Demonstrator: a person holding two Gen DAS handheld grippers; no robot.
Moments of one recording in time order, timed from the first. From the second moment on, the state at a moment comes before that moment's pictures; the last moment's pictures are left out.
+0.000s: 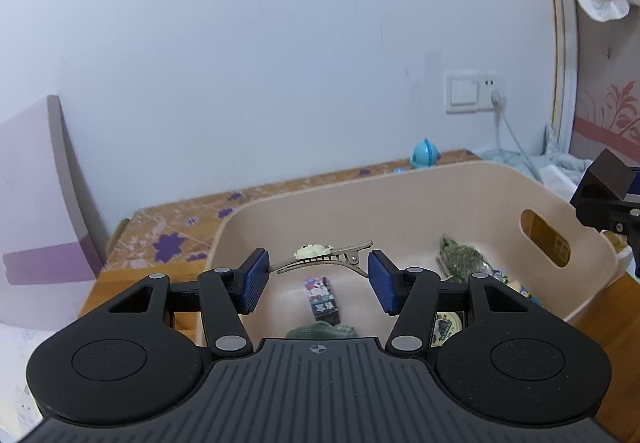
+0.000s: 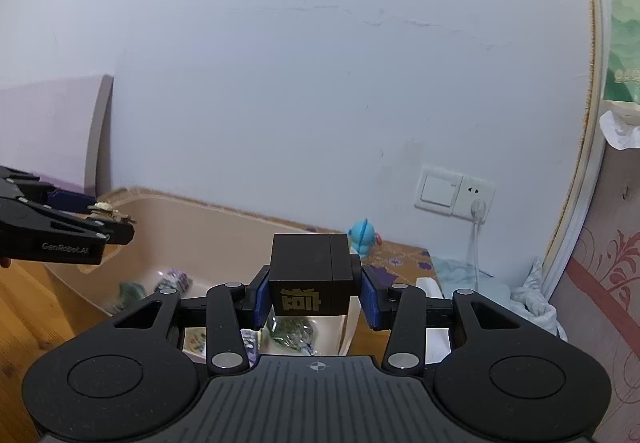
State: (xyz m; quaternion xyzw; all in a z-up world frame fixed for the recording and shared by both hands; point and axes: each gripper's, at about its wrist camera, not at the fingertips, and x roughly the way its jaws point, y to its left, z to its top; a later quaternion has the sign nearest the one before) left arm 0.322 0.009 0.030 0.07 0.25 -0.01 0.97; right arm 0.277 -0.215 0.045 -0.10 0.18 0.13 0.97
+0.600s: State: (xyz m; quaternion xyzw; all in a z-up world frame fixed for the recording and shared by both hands) left arm 0.361 0.003 -0.009 0.06 0.35 -0.05 0.93; right arm 0.317 -0.195 0.009 -0.15 0.25 0.17 0.94
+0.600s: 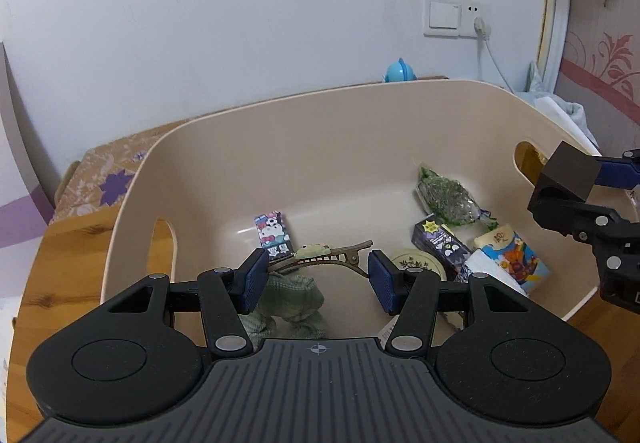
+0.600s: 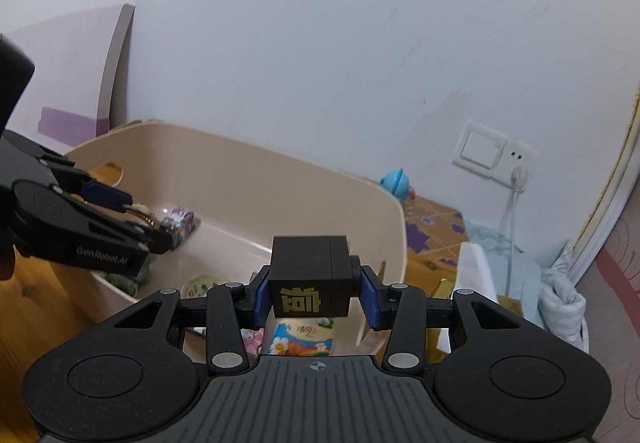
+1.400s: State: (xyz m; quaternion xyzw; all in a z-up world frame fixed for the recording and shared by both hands) left arm 0.332 0.005 0.013 0.06 0.33 -0.02 0.94; right arm 0.303 -0.216 0.041 -0.07 0.23 0.15 0.96
